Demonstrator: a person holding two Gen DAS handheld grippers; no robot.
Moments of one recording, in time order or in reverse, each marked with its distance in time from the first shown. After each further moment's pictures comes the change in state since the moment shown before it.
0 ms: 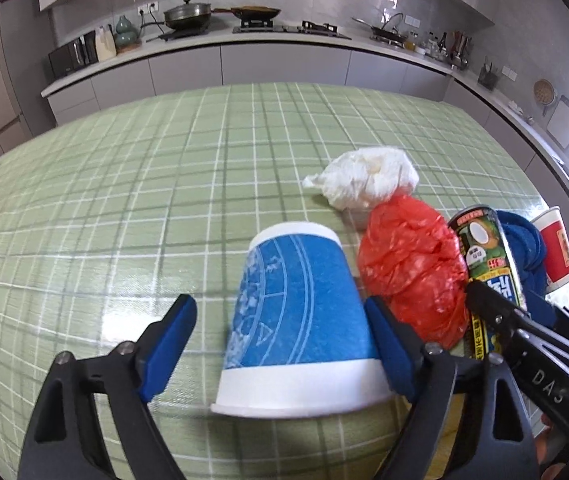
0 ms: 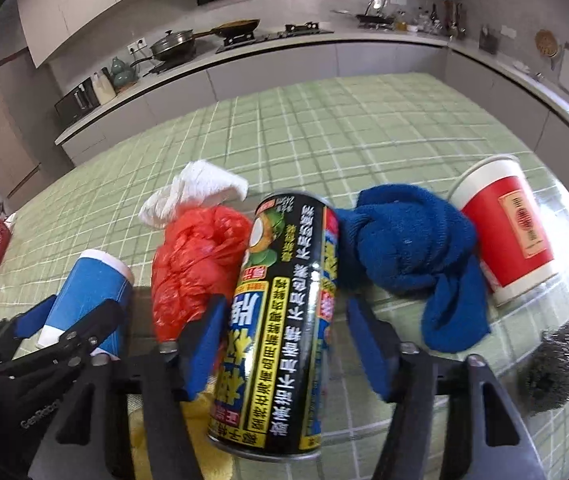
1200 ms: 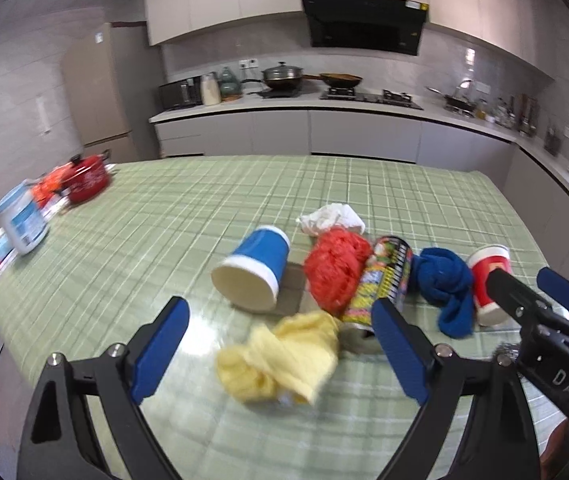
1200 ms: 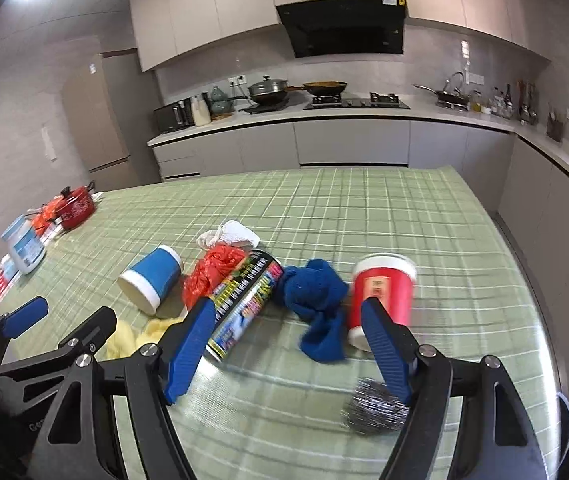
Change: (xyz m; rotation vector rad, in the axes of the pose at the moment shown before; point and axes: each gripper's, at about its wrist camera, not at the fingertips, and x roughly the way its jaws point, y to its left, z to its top) left arm -0.121 -0.105 -0.054 -0.174 -0.253 0.328; right arm -0.128 -0.097 0.000 -0.263 -0.214 0.239
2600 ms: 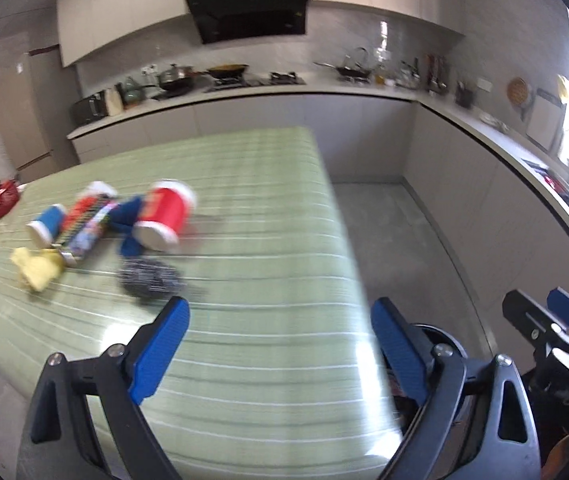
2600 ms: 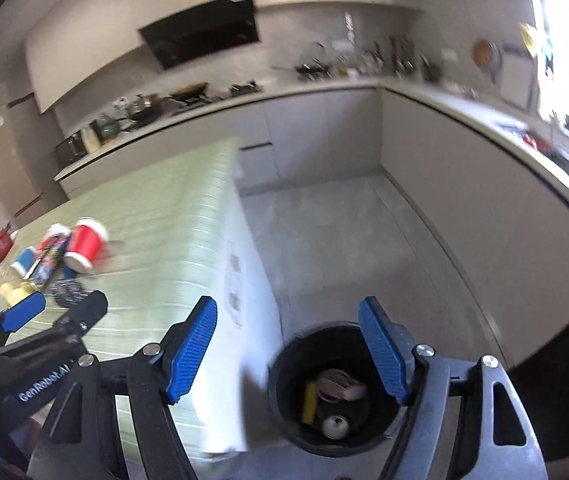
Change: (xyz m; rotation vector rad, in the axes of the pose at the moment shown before) left arm -0.137 -0.325 -0.084 0.106 0.034 -0.163; right arm -0.202 -0.365 -0.099 0.188 0.019 -0.242
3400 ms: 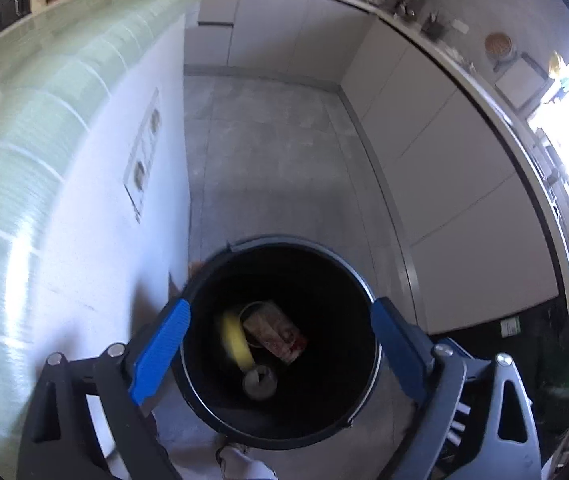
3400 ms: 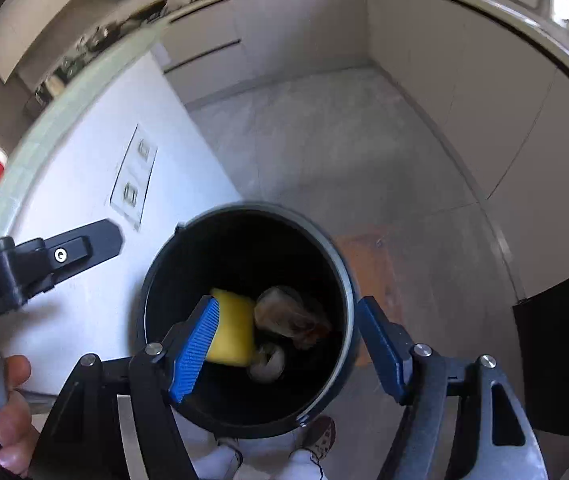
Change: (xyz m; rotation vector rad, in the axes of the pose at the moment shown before) left arm 0.131 -0.176 -0.067 -0.077 0.372 -0.298; right arm 0.151 -0.182 -0.110 0.103 0.350 0.018
